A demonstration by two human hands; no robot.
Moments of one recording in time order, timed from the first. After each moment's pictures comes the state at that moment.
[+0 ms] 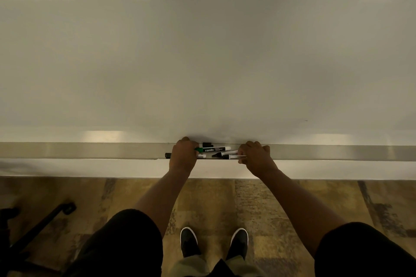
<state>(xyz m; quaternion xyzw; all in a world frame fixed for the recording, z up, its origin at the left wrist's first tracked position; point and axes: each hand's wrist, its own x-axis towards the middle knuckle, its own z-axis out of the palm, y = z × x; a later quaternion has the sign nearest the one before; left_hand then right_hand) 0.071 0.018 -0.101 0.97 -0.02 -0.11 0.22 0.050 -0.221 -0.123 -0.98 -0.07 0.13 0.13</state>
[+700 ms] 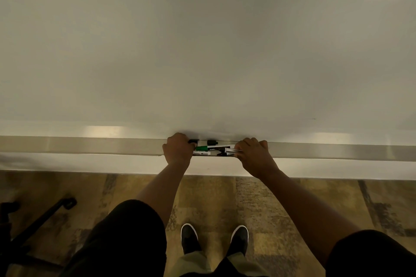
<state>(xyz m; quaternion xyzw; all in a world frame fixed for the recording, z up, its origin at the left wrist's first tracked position) 0.079 0.036 -0.102 0.95 0.17 -0.09 0.25 0.041 -0.200 -0.113 -0.99 -0.14 0.04 0.09</state>
